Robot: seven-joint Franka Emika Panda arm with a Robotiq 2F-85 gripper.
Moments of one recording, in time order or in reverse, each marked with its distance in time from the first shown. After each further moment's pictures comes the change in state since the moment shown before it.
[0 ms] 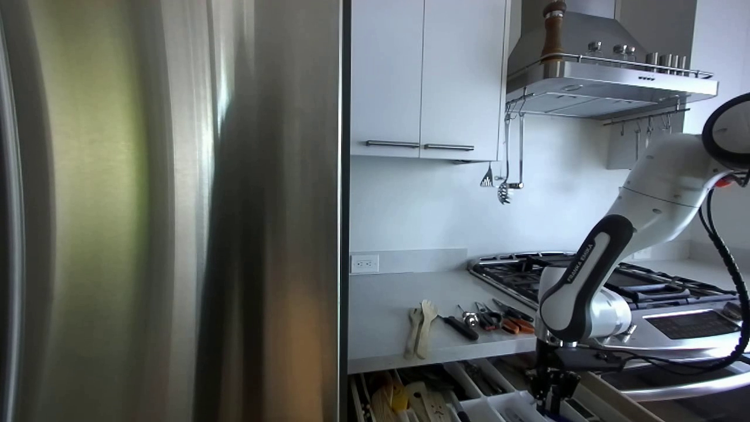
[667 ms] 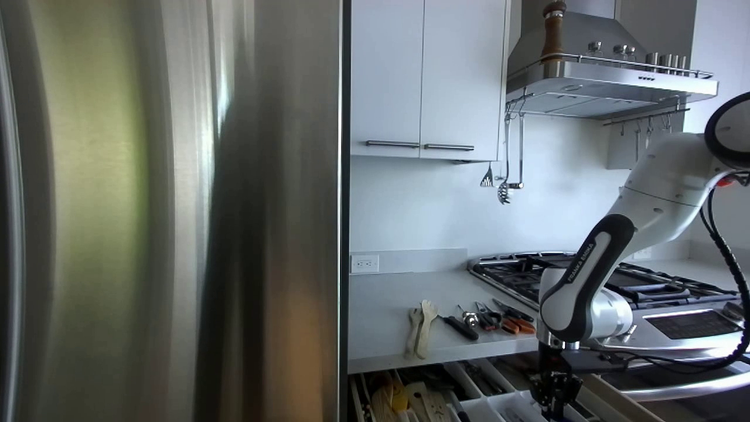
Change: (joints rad) arm -0.003 -0.007 0.010 -0.011 0.015 -0.039 -0.072
